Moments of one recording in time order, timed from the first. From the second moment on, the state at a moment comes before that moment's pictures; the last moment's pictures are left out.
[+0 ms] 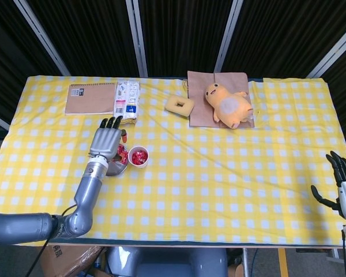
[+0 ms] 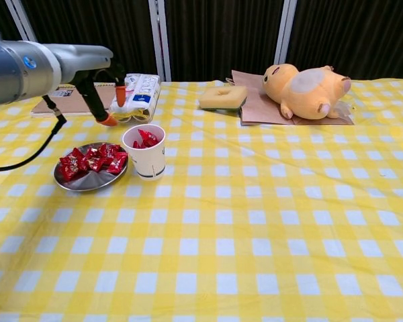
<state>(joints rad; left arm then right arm) -0.99 -1.47 -0.28 -1.72 0.39 1.19 0.83 0.15 -1.50 0.09 -0.67 -1.53 1.57 0.86</state>
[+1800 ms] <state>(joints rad) -0.98 -1.61 -0.19 -1.47 0.20 1.12 1.00 0.15 -1.51 0.09 -0.66 -1.53 1.58 0.88</state>
